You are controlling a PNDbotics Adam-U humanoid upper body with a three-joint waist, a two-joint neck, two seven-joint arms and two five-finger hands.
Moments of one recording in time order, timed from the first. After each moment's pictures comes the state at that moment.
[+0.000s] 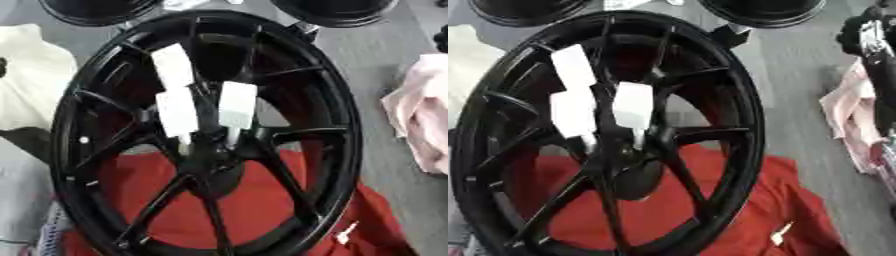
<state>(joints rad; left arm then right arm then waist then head) -0.30 0.23 0.06 -1.98 0.20 -0.06 0.19 -0.25 -0.60 -0.07 -1.98 -0.23 0.09 -0.41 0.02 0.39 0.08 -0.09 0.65</state>
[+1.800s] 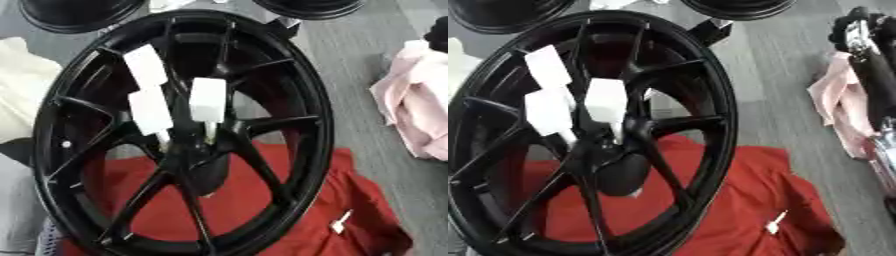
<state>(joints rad) -0.79 1.04 -0.17 -1.99 -0.11 -0.03 -0.56 -0.21 -0.62 -0.06 -1.98 -0.21 0.10 -0.40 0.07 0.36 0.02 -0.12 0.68</state>
